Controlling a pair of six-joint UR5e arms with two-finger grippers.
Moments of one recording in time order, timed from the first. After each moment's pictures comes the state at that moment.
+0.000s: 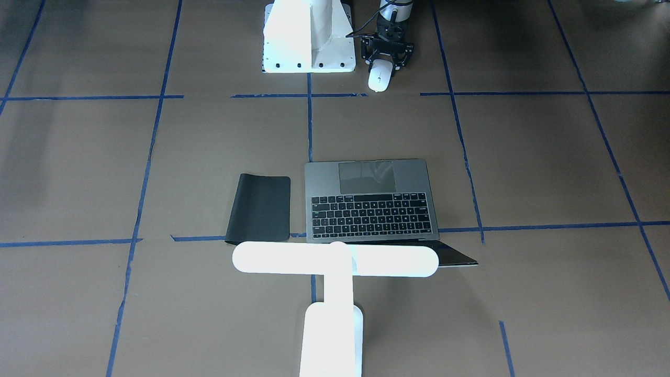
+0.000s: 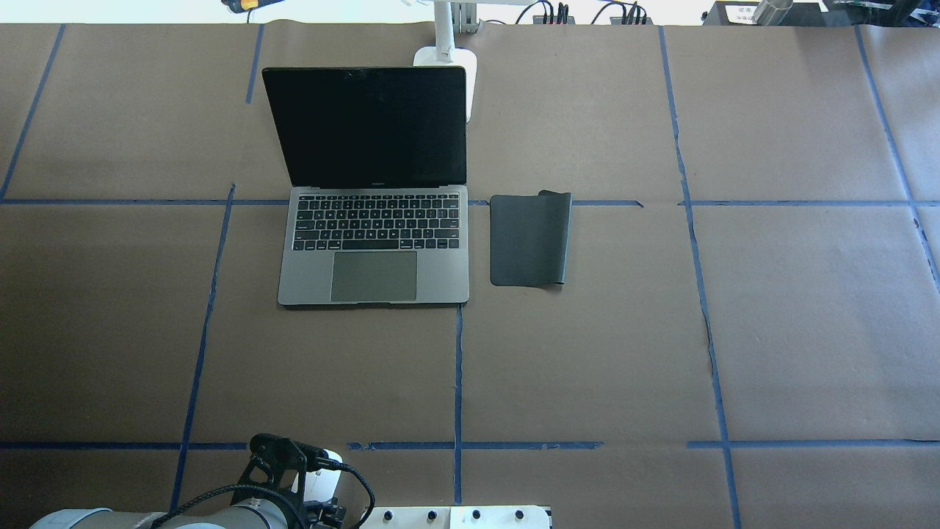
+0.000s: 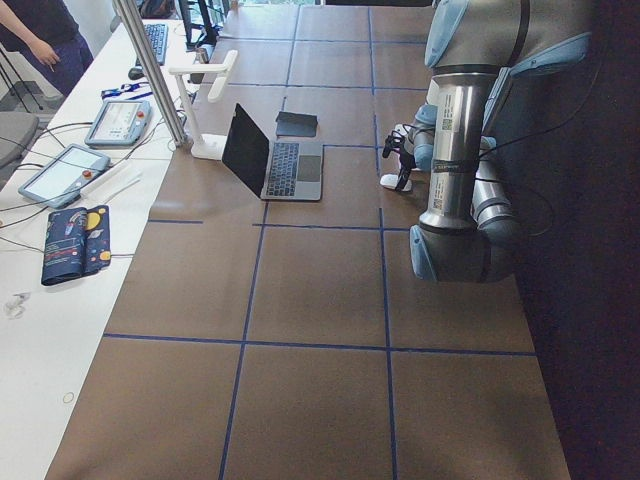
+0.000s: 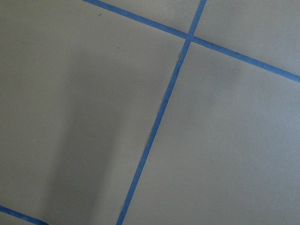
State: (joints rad) left arm 0.05 -1.72 -2.08 -1.75 -1.39 -1.35; right arm 1.64 -1.80 1.92 -1.74 2.32 -0.44
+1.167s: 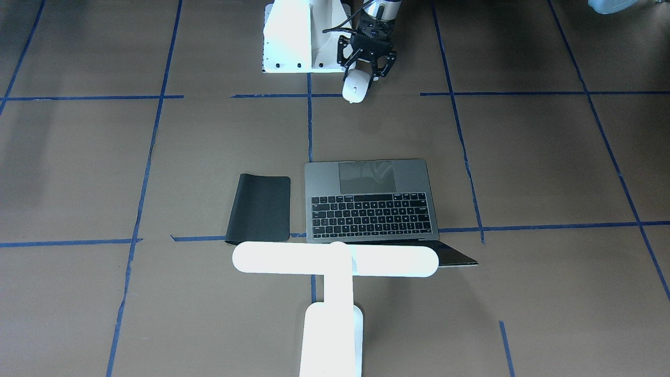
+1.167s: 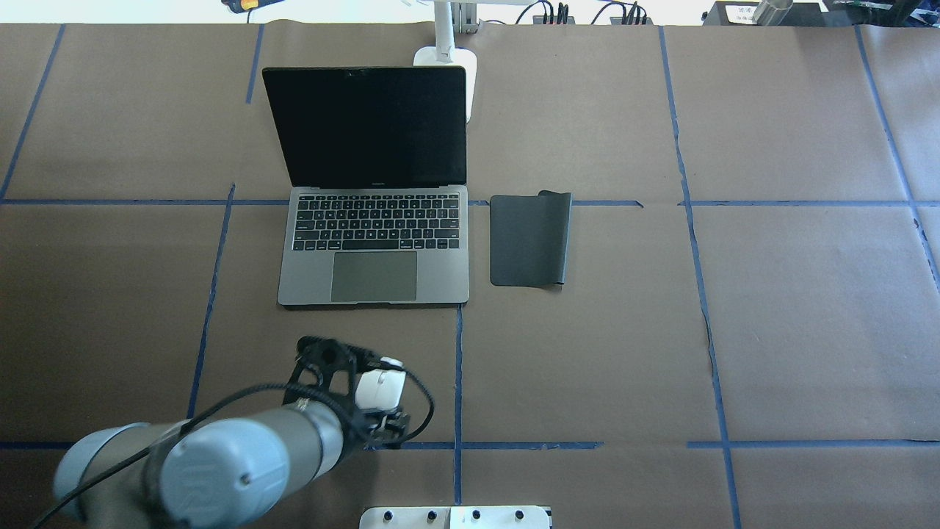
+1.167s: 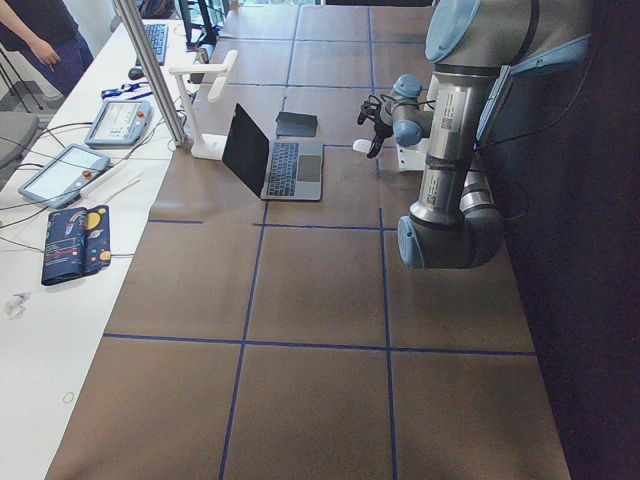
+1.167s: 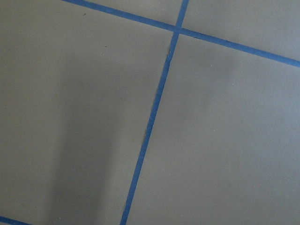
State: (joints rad) left arm -0.16 -1.96 -2.05 -1.75 -1.45 -1.23; right arm 1.64 -1.80 1.90 -1.74 2.32 -0.34
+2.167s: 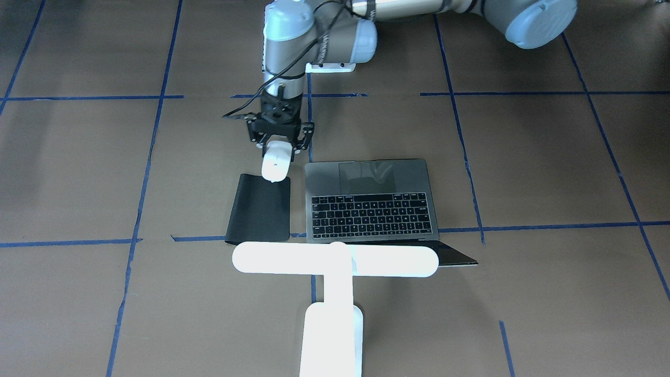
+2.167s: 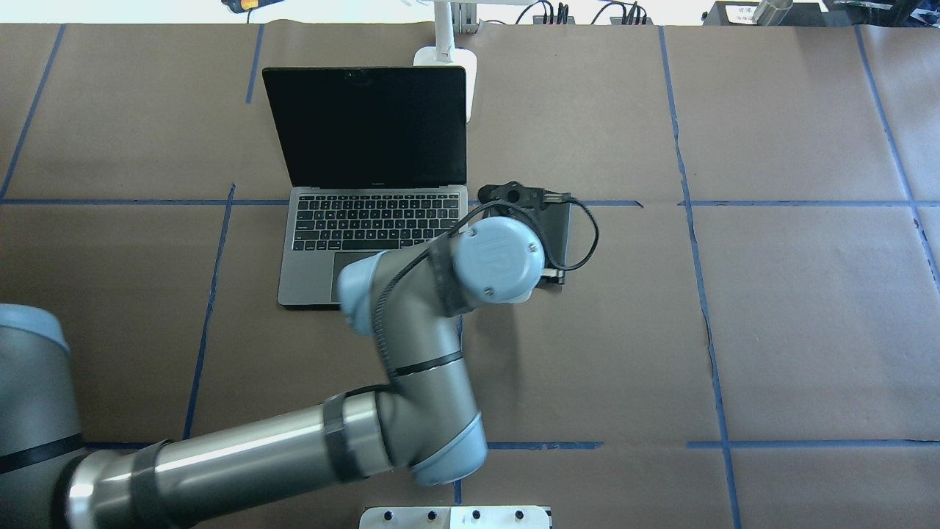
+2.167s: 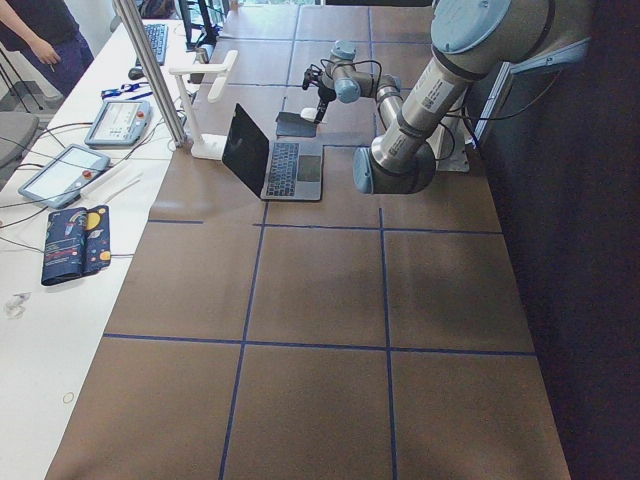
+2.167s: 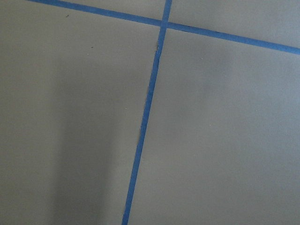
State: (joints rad) left arm -0.39 -2.59 -1.30 -1.80 -1.57 -1.22; right arm 1.64 -1.80 1.88 -1.73 2.32 -0.29
